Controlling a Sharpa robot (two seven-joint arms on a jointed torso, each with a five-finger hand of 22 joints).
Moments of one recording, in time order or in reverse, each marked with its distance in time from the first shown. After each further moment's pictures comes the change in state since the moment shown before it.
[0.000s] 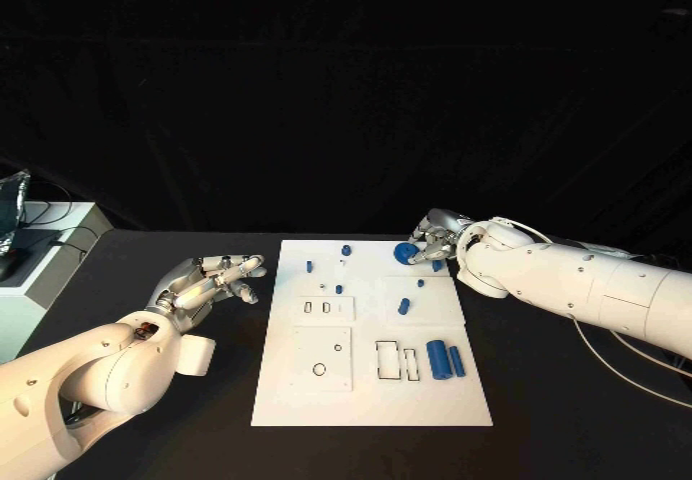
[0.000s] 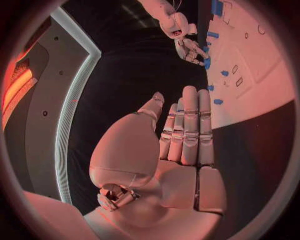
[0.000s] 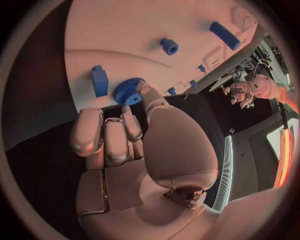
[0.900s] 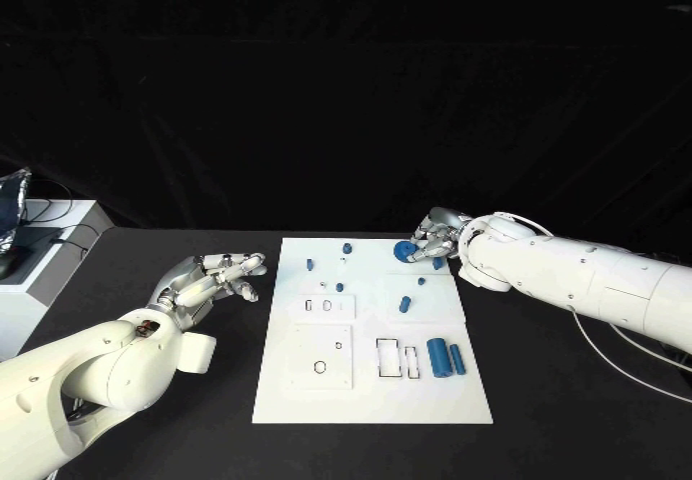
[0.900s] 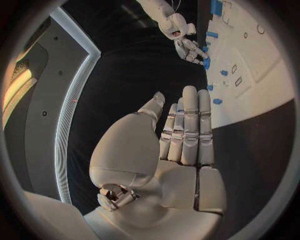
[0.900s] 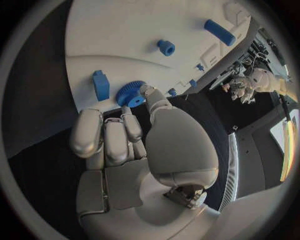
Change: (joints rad) left arm 0.000 0.001 0.000 -0.003 -0.001 0.000 -0.004; left_hand 0.000 0.000 0.017 -0.017 0.000 0.000 0.000 0.000 0.000 0.000 0.000 0.000 0.000 0.000 0.000 0.000 -0.001 0.000 -0.004 0.004 0.005 -0.001; right arm 0.009 0.008 0.004 -0.024 0.048 0.071 -0.001; right_hand -0.071 0.007 -0.007 0.007 0.122 0.010 0.004 -0.005 -0.003 0.005 -0.005 0.000 0.000 0.000 0.000 0.000 0.009 0.009 -0.002 0.002 0.015 0.000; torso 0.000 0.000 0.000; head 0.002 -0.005
